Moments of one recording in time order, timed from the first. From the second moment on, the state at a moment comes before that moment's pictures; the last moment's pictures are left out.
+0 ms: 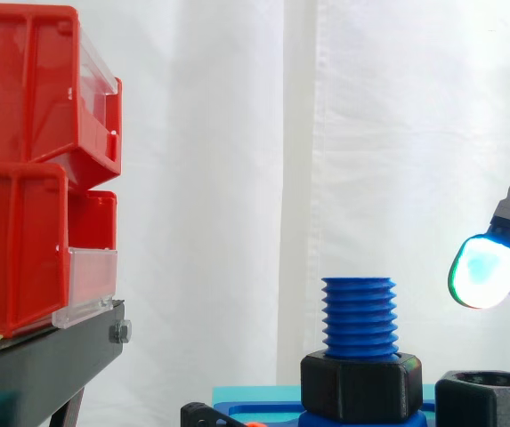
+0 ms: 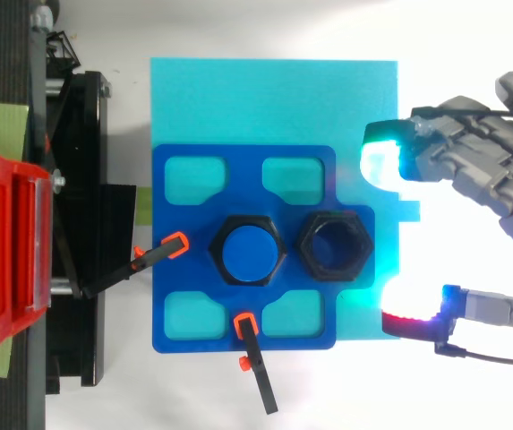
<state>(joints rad) 0.50 -1.98 -1.57 -2.71 -0.46 -1.25</state>
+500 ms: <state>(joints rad) 0.50 -2.01 -1.57 -2.68 -0.45 -1.25</state>
